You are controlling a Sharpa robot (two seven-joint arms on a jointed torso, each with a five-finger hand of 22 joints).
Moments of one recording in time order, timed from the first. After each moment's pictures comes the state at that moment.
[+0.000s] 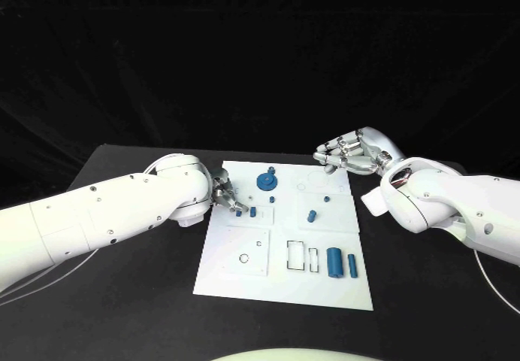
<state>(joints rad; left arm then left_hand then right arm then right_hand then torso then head) 1.23 -0.67 0.01 1.43 -1.19 0.08 -0.70 1.10 -0.17 0.27 0.29 0.10 1.08 -0.01 0.53 0.89 1.40 -0.07 1.07 1.00 1.46 -0.11 1.53 1.31 0.05 1.47 0.00 1.49 1.31 1.30 -0.89 -0.12 1.56 -0.65 -0.52 0.13 1.34 -0.07 -0.05 0.22 0.35 1.03 0.19 0.07 0.09 1.19 0.13 0.14 0.16 1.26 0.08 0.08 0.29 0.18 1.02 0.19 0.22 0.52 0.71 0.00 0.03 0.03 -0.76</state>
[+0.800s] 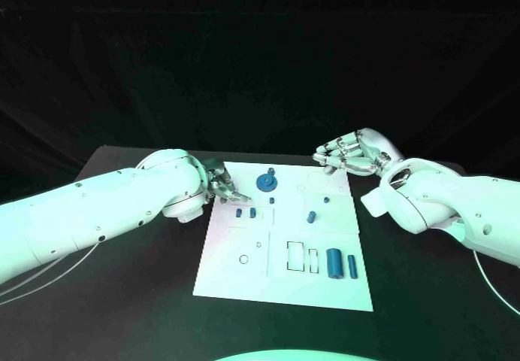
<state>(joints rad) 1.24 -0.71 0.03 1.46 -1.12 -0.03 -0.63 1.23 -0.10 0.13 0.29 0.10 0.93 0.06 0.43 0.87 1.13 0.00 0.77 0.68 1.46 -0.06 1.42 1.31 0.12 1.20 0.03 1.23 1.05 1.30 -0.88 -0.12 1.56 -0.65 -0.52 0.13 1.34 -0.07 -0.05 0.22 0.35 1.03 0.19 0.07 0.09 1.19 0.13 0.14 0.16 1.26 0.08 0.08 0.29 0.18 1.02 0.19 0.22 0.52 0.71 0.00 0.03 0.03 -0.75</state>
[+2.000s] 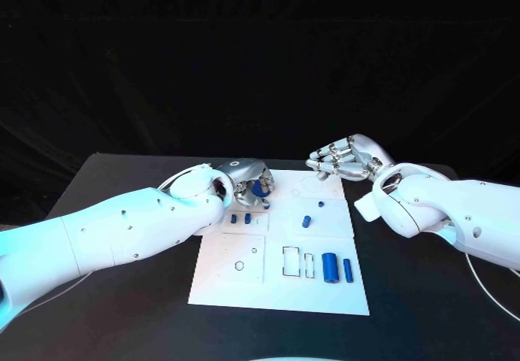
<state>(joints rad) 1.20 -0.56 -0.02 1.33 -1.54 -0.24 -0.12 1.55 -0.21 0.24 0.21 0.10 0.97 0.12 0.14 0.32 0.99 0.08 0.34 0.21 1.43 0.01 1.24 1.10 0.12 1.30 0.10 1.20 1.08 1.30 -0.88 -0.12 1.56 -0.65 -0.51 0.14 1.34 -0.07 -0.05 0.22 0.35 1.03 0.19 0.07 0.09 1.19 0.13 0.14 0.16 1.26 0.08 0.08 0.29 0.18 1.02 0.19 0.22 0.52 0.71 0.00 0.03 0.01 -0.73</state>
